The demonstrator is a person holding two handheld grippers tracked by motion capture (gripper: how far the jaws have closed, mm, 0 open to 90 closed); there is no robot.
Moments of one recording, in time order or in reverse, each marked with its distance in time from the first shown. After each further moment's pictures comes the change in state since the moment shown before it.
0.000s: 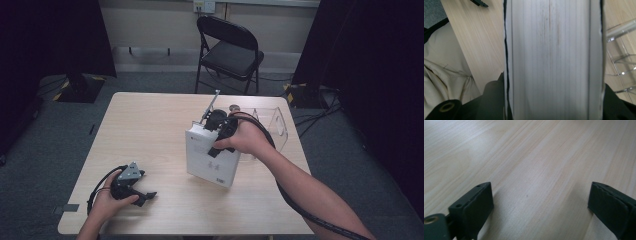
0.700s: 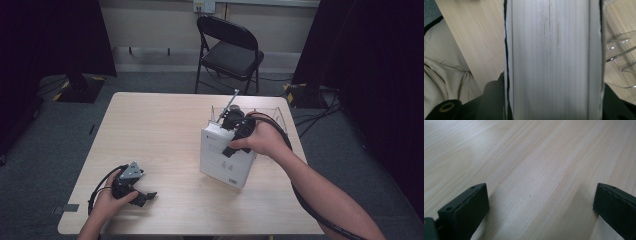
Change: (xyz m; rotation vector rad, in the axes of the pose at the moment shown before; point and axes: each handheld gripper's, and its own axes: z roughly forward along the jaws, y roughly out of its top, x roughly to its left) left arm 0.000 0.001 0.002 0.012 0.012 -0.007; right arm -0.012 -0.034 -0.015 0.002 -0.010 0.078
